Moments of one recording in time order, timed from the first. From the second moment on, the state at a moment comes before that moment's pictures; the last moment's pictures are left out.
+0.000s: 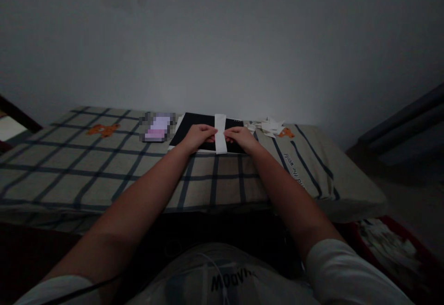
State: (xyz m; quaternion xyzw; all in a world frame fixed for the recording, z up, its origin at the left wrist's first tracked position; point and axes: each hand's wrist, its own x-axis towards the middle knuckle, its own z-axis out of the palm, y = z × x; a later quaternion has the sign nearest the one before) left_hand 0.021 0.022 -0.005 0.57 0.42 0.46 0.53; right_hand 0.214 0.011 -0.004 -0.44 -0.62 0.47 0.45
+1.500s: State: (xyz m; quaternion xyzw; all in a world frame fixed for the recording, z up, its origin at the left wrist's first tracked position) left_hand 0.021 0.018 -0.001 0.55 0.42 0.46 0.56; right_hand 0.214 0.015 -0.008 -0.44 -0.61 0.48 0.45
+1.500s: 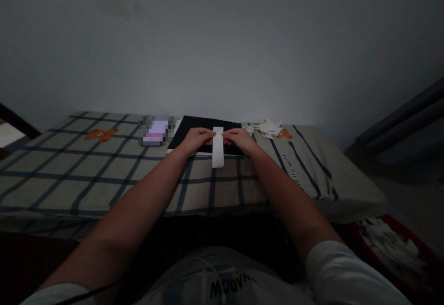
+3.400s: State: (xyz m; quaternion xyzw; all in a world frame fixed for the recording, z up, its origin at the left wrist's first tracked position) left_hand 0.022 0.016 0.001 0.57 0.43 0.44 0.55; right_hand 0.212 0.011 -0.002 -0.45 -0.58 0.47 0.49
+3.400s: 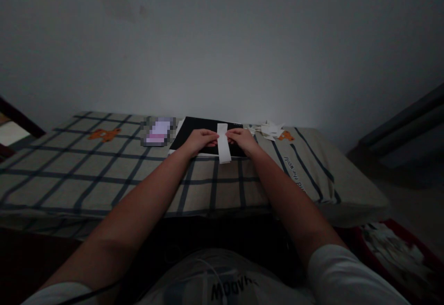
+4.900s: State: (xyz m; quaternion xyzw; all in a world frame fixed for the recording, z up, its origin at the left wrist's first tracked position) left_hand 0.020 0.015 0.003 0.56 0.43 0.46 0.54; right_hand 0.211 0.009 -0.002 -0.45 -0.61 0.46 0.46
